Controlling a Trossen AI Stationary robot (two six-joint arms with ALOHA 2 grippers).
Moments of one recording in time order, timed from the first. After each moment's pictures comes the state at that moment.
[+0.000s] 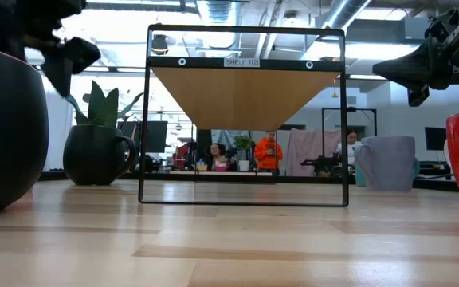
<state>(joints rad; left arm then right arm) -0.26 0.90 0.73 -0.83 -0.10 0.09 0.16 0.00 0.01 0.09 0.45 0.17</state>
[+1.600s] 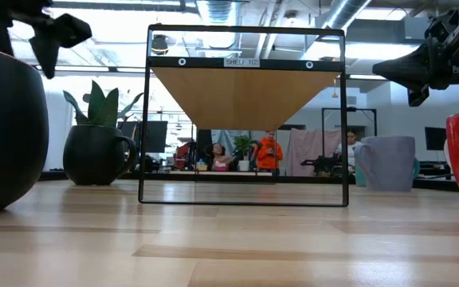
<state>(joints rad) -0.36 0.99 0.95 -1.19 -0.19 0.01 0.16 0.00 0.01 0.09 0.45 0.17</state>
